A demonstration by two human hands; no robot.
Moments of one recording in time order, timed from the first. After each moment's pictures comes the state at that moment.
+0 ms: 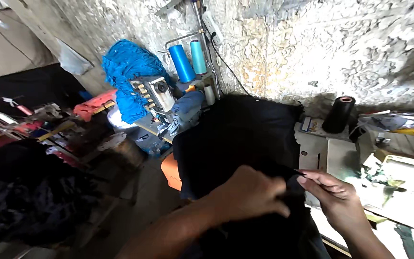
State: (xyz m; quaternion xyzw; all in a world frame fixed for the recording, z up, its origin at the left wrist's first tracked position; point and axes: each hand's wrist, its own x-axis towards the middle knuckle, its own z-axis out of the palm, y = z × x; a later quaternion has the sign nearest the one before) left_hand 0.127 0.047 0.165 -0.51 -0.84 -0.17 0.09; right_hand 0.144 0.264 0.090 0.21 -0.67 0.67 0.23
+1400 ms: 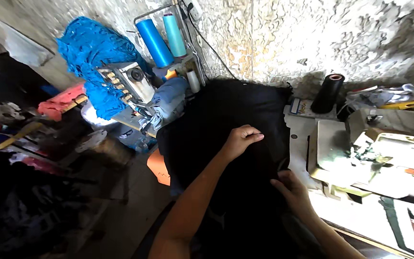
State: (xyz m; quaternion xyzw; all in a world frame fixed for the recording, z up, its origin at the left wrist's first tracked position) left_hand 0.002 0.069 0.097 -0.34 -0.77 -0.53 0.03; right_hand 0.140 0.246 -0.019 0.06 -0.77 0.62 0.15
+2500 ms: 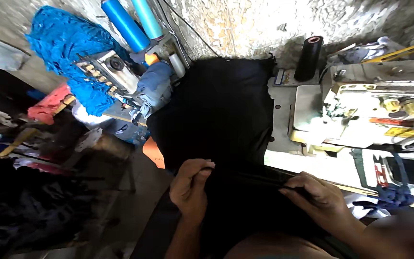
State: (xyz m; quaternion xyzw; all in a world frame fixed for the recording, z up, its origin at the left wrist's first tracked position) left_hand 0.199 0.029 0.095 -0.30 -0.70 -0.56 0.33; right_hand 0.257 0.293 0.037 0.24 -0.79 0.50 0.26
